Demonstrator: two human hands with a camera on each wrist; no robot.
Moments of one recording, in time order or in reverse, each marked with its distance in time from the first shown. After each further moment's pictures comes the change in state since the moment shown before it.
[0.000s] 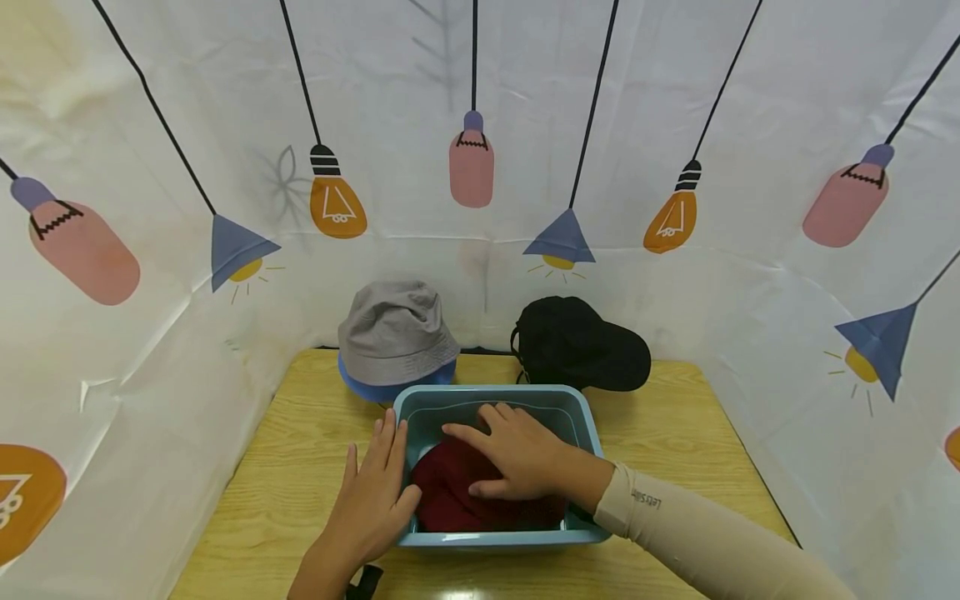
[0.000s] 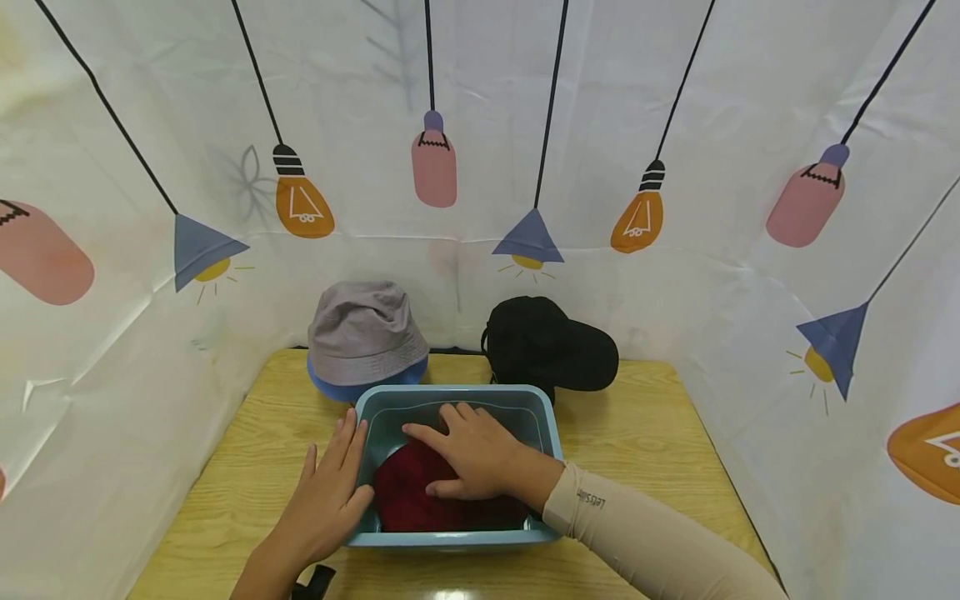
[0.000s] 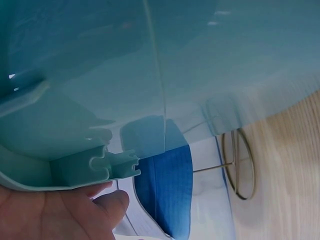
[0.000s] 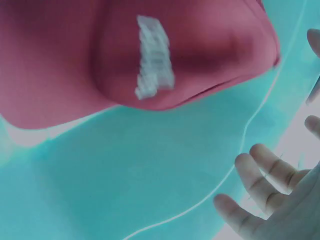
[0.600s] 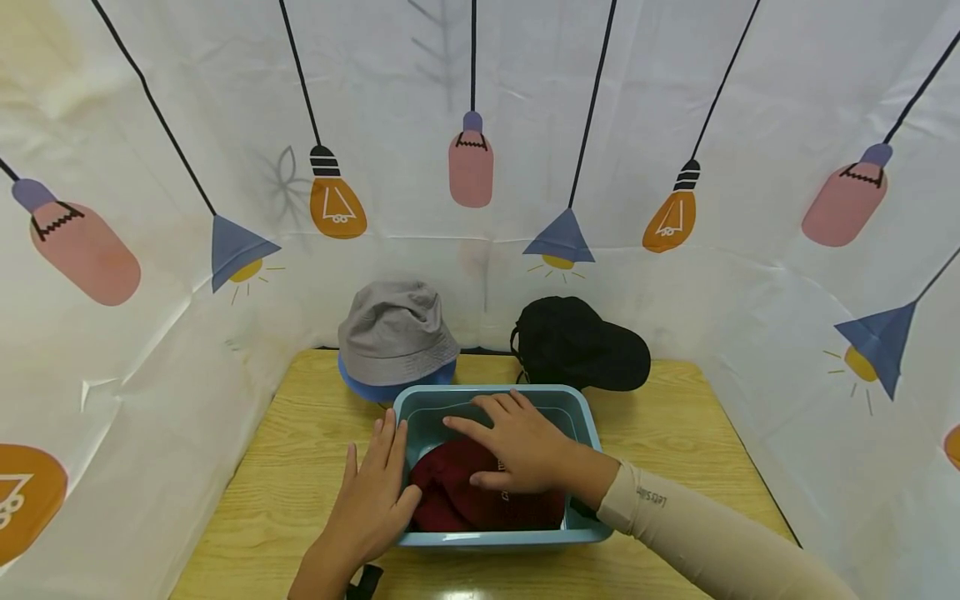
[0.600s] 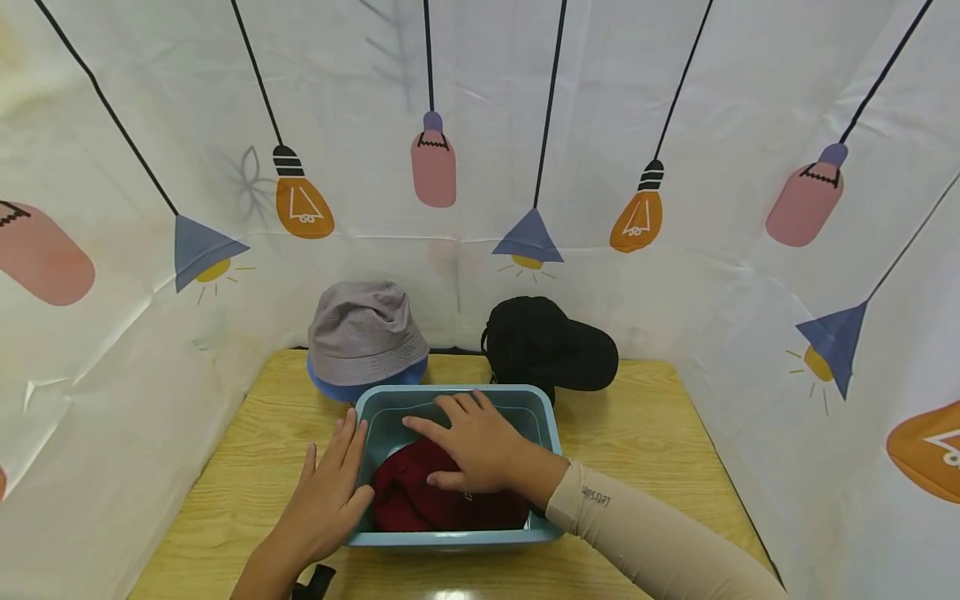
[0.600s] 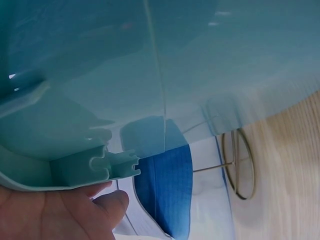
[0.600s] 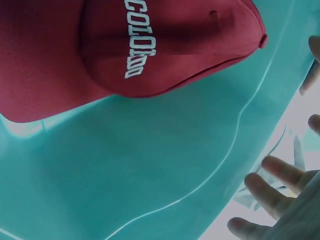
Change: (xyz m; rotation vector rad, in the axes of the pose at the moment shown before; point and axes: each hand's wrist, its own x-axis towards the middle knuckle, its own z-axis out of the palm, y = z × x) left_hand 0.001 -0.001 0.001 0.011 -0.007 -0.001; right_hand -0.003 0.002 -0.009 0.001 0.031 0.022
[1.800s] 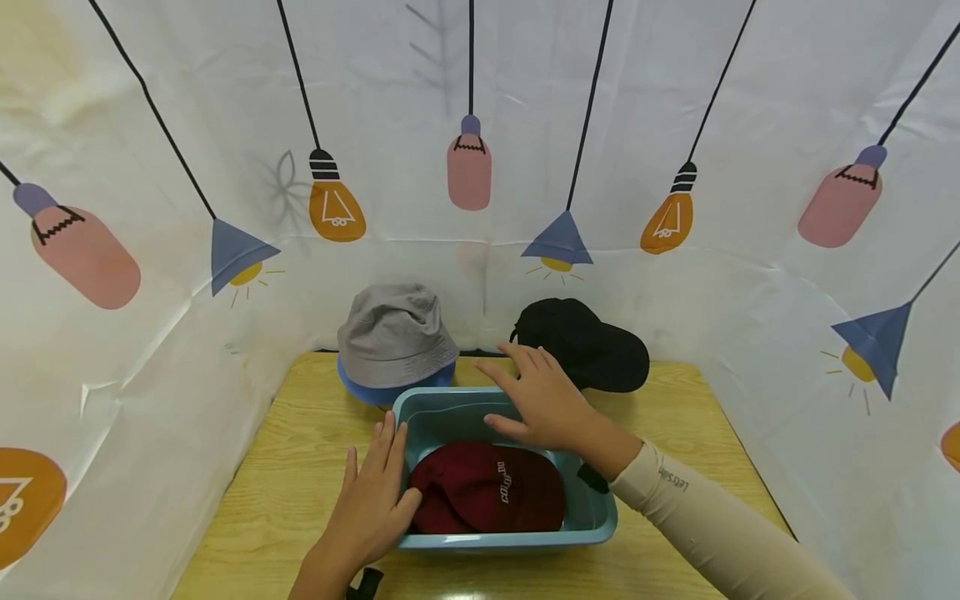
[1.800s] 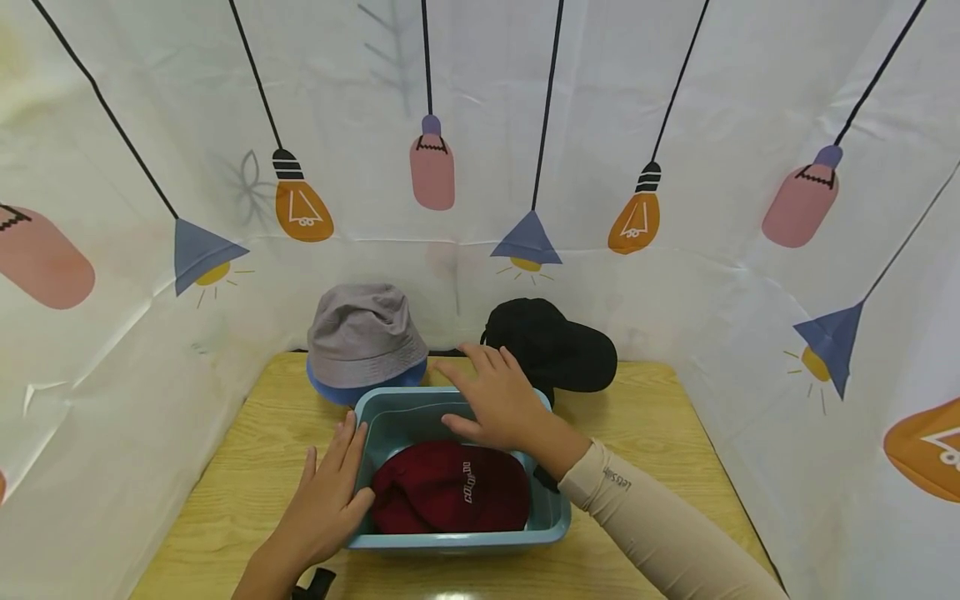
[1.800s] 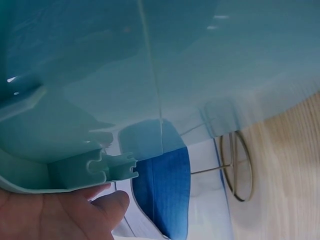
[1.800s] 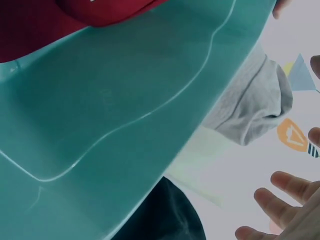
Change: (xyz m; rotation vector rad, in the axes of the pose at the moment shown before) left_hand 0.000 0.001 0.001 -0.020 0.008 -0.005; right_hand 0.000 0.039 -0.038 -0.058 0.243 0.165
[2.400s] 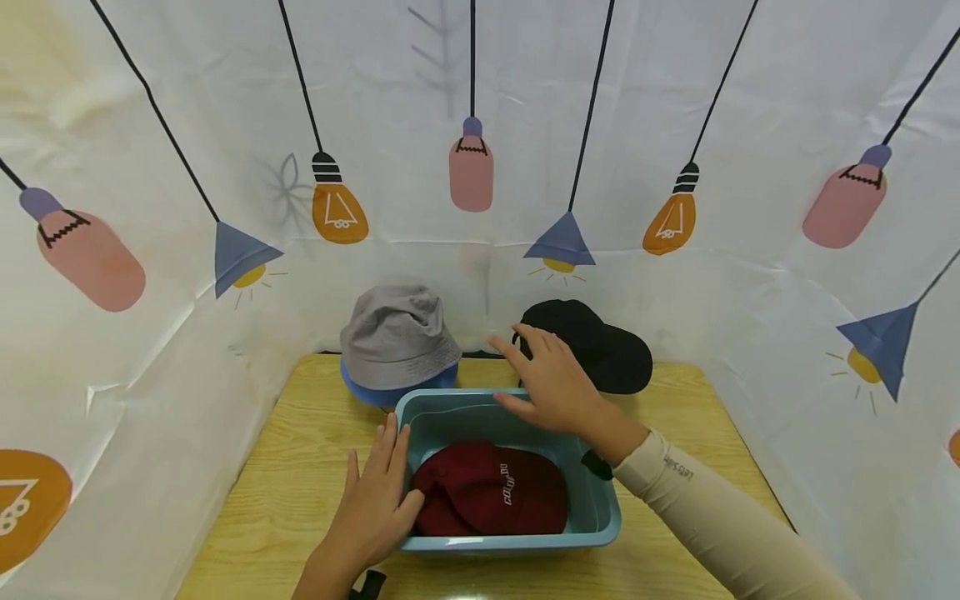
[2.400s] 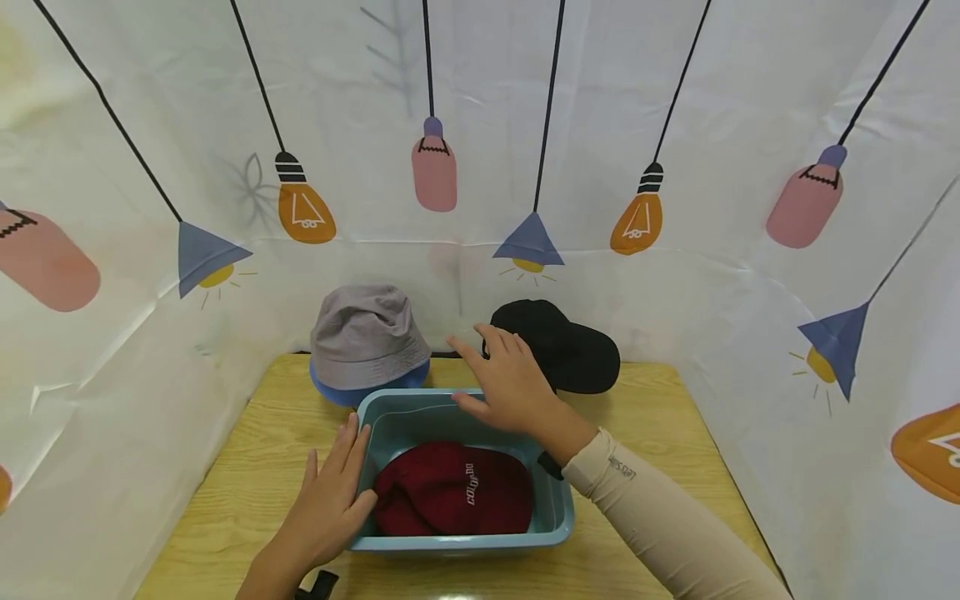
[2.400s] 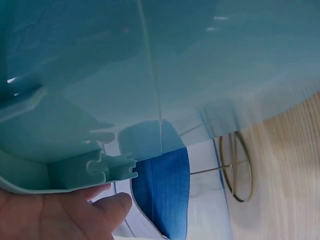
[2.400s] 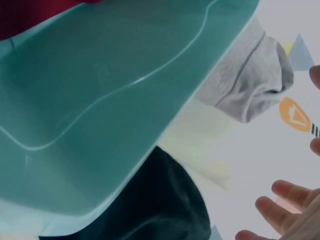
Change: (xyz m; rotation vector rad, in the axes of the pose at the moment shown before) left_hand 0.001 -0.002 0.001 -0.026 -0.021 -0.024; right_hand 0.010 0.018 -0.006 -0.004 0.105 0.034
